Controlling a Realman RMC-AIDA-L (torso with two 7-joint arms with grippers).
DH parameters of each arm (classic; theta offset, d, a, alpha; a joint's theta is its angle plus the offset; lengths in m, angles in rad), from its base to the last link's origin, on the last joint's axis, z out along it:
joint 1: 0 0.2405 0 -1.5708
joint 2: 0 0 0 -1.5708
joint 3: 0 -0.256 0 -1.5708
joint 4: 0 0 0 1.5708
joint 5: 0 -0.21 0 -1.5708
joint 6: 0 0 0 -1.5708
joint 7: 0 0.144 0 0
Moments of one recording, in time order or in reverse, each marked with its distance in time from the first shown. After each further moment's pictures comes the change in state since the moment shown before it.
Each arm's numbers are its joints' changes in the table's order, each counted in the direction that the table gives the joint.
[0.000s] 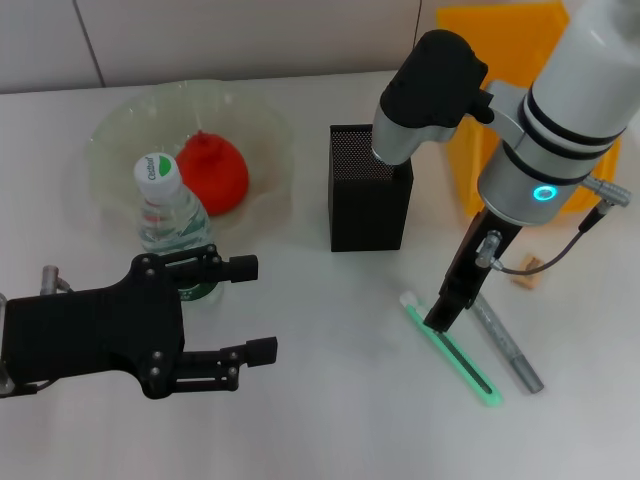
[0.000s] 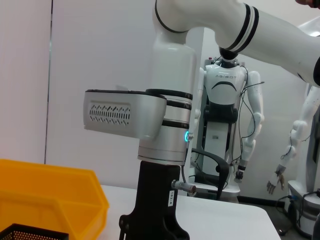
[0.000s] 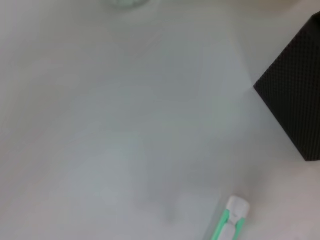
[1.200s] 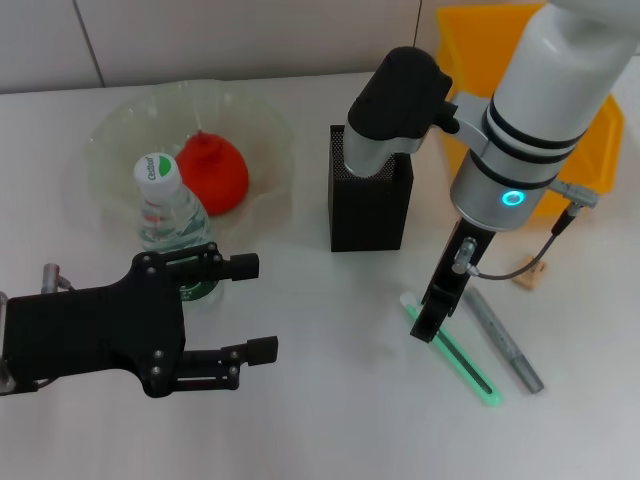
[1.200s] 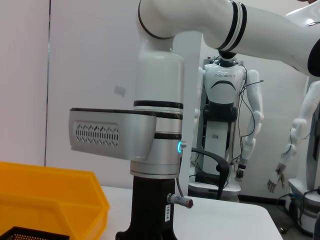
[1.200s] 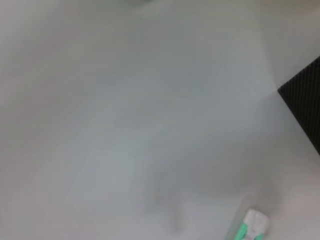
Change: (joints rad) left arm -0.004 0.001 0.000 0.003 0.000 0.002 0.014; right arm 0.094 0.001 0.034 -0.170 -0.029 -0.057 -0.007
